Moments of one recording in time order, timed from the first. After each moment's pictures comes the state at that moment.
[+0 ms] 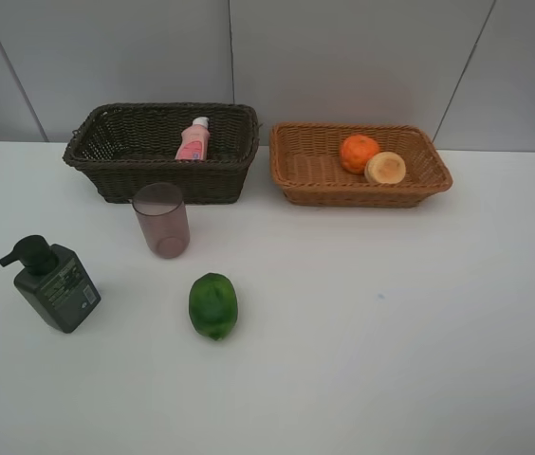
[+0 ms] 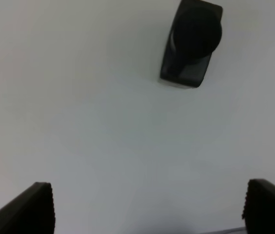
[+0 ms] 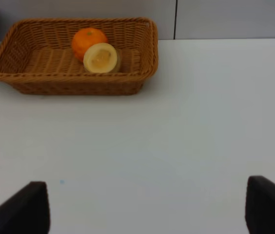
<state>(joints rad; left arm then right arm) -0.11 0.98 -0.82 0.06 1.13 0.01 0.05 0.00 -0.52 -0.06 1.06 0.06</state>
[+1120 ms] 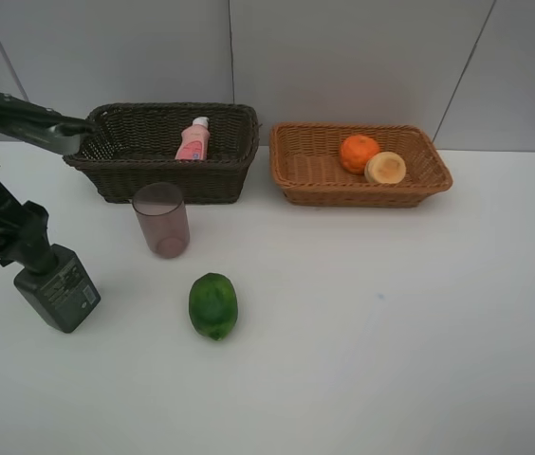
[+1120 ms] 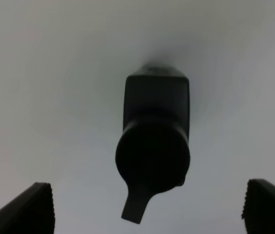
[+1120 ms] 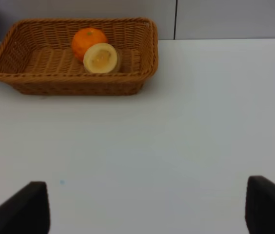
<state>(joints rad) -0.25 1.37 -0.82 0.10 0.86 0.06 0.05 0.00 -0.52 -0.06 1.06 0.06</state>
